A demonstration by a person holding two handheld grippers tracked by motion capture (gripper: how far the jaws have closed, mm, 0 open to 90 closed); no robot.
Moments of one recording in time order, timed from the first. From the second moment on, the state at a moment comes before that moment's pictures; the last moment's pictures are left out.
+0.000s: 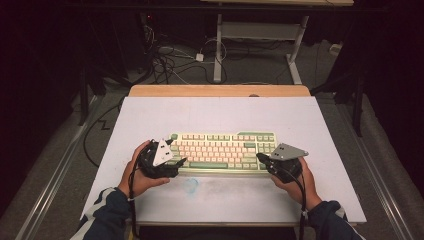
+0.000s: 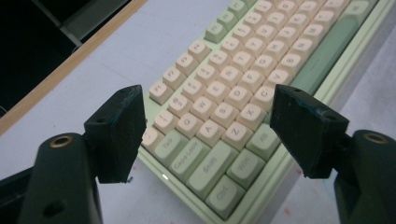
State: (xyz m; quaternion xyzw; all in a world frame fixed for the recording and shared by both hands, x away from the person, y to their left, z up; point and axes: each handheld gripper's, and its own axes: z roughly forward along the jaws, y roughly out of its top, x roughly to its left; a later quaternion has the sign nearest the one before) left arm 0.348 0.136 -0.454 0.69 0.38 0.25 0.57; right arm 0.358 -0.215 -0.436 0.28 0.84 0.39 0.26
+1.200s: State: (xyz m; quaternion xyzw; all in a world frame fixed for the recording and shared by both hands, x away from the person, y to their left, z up) left arm 0.317 0.180 -0.487 0.70 0.43 0.26 0.52; right arm 0.395 -0.167 -0.428 0.26 0.85 0.39 0.24
